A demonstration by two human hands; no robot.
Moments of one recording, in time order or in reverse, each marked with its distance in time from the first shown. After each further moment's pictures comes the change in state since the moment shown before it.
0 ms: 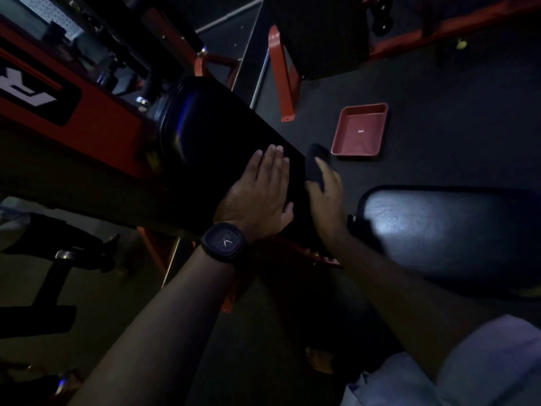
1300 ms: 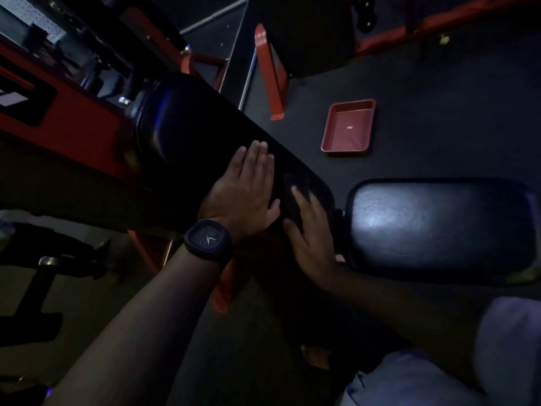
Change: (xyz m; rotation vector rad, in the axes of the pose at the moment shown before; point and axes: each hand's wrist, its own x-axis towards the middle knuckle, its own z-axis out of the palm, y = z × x) left_hand -0.002 -0.001 -0.002 0.043 -0.038 0.018; right_hand -0.066 0.036 -0.008 -0.204 -0.105 -0.309
